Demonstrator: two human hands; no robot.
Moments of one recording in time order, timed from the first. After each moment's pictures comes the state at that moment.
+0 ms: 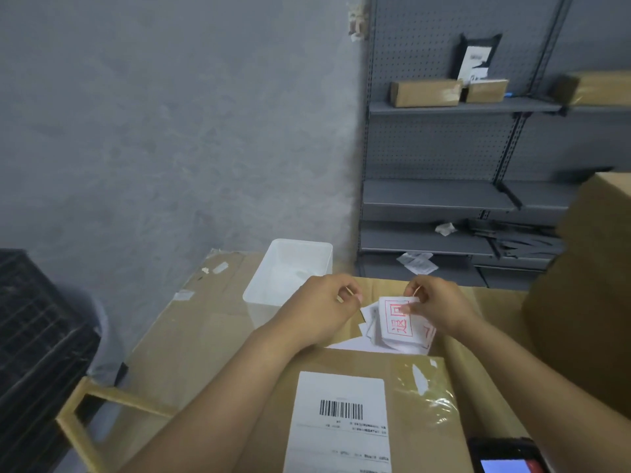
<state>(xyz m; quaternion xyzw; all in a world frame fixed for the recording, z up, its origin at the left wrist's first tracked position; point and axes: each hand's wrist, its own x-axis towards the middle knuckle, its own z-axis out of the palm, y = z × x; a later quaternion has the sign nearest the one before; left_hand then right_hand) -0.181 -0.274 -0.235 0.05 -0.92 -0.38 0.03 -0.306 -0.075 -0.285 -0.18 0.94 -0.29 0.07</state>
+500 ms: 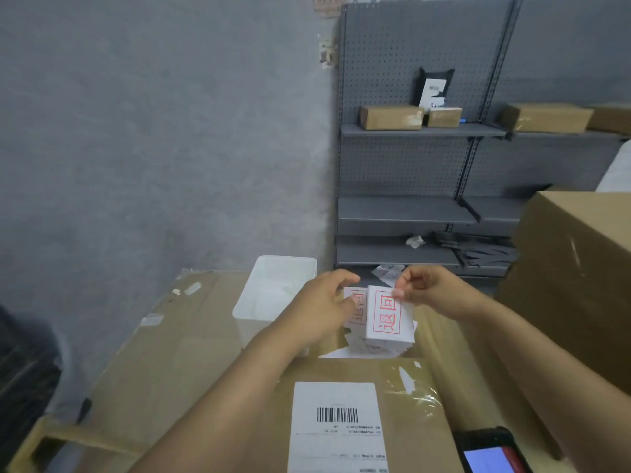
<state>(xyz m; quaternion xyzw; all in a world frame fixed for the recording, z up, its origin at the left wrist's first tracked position) -0.179 -0.263 -0.212 0.01 -0.90 -0.44 0.02 -0.282 -0.054 -0.219 -0.23 0.84 -0.45 0.17</state>
